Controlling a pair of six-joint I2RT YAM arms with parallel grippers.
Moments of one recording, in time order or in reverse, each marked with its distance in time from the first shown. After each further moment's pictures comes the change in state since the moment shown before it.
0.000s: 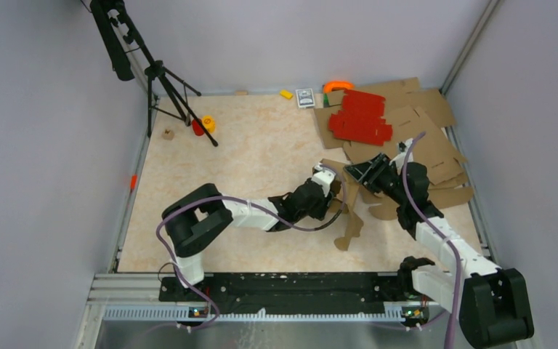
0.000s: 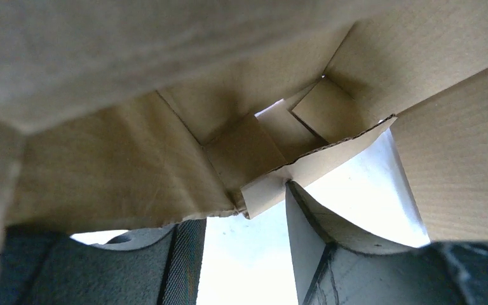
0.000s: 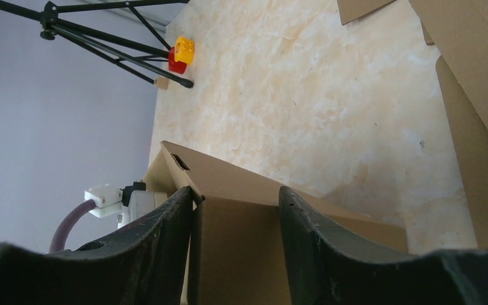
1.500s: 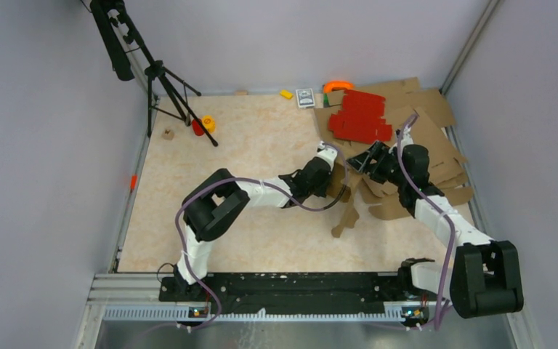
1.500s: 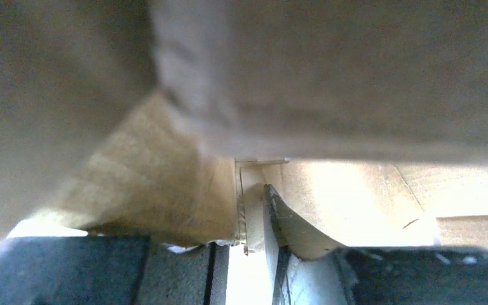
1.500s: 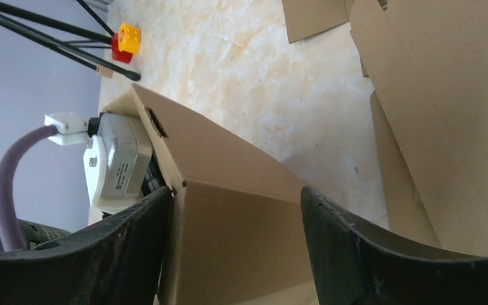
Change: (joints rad) left arm 0.122 0.187 0.276 -0.147 0.013 -0.003; right arm -0.092 0.183 0.158 -0.116 -0.055 -0.202
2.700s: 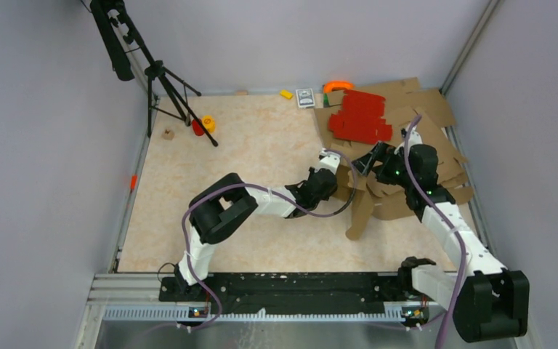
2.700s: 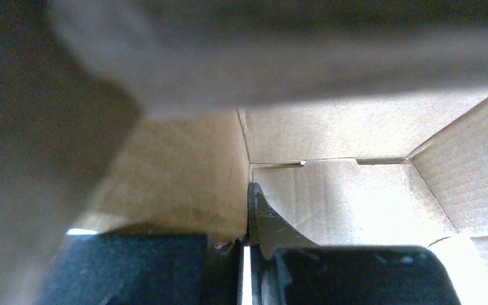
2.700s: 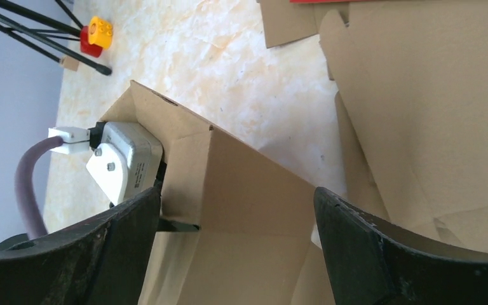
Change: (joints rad) left arm -0.072 0.042 -0.032 0.124 -0.248 0.017; right arm -0.011 -0.123 0.058 -0.219 0.050 -0.148
